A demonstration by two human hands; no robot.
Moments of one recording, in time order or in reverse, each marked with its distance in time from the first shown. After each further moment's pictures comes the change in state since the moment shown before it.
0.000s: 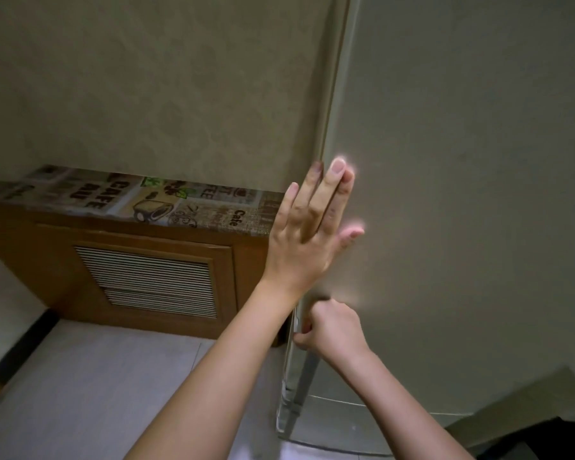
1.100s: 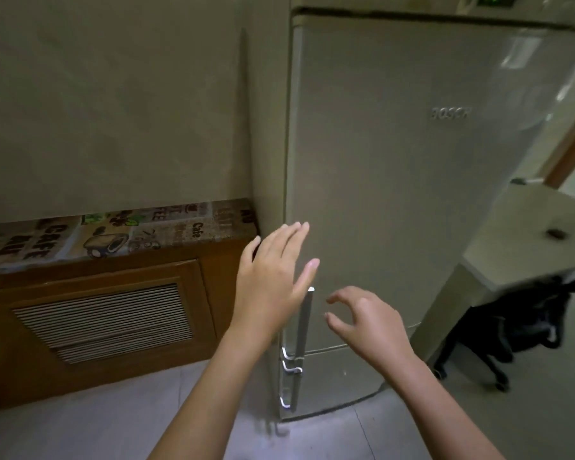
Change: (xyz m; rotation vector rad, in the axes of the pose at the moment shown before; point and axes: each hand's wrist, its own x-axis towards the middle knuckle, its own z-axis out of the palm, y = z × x) left_hand -0.037 -0.007 -0.152 -0.367 -0.574 -0.129; right_hand -0.158 -0.052 -0.024 0.111 0.345 0.294
